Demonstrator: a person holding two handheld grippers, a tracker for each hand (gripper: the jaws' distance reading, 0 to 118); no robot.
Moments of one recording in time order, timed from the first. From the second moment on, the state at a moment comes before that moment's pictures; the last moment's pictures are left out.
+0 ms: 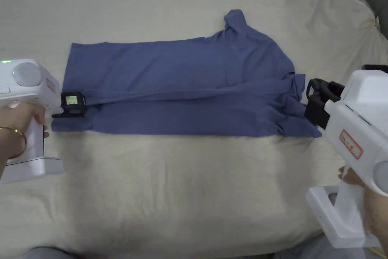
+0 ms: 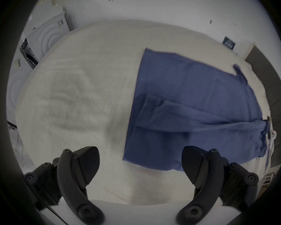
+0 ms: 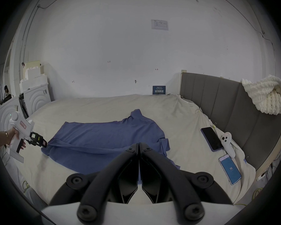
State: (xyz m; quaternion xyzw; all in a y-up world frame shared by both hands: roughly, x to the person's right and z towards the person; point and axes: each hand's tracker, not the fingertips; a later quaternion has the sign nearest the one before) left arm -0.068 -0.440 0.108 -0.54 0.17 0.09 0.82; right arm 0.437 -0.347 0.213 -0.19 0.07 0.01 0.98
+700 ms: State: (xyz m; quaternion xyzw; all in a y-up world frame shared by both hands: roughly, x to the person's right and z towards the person) left arm -0.067 -0.401 0.155 -0.42 0.13 0.15 0.89; right arm 0.466 -0.316 0.170 -0.25 0.05 0.01 0.97
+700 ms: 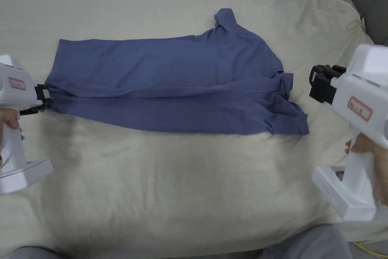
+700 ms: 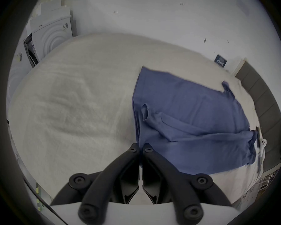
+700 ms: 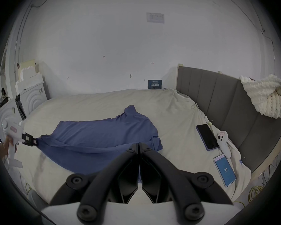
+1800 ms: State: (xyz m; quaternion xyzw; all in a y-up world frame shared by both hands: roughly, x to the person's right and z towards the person) left arm -0.072 -0.415 0.151 -0.45 0.16 0.15 0.86; right arm 0.519 -0.436 0.035 -0.57 0.02 -0.06 0.82
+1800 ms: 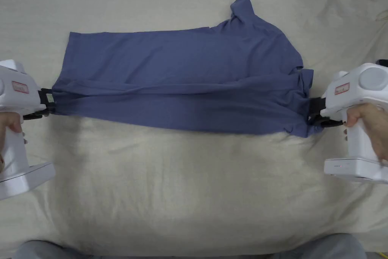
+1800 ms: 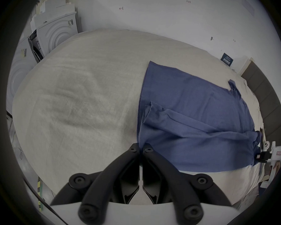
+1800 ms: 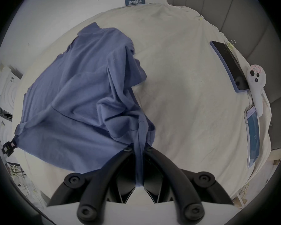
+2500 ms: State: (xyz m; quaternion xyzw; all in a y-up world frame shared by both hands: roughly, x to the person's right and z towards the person) left arm -0.068 -0.458 0.309 -0.49 0.14 0.20 0.83; right arm 0.571 -0.441 0.201 -0.56 0.03 -0.08 0.82
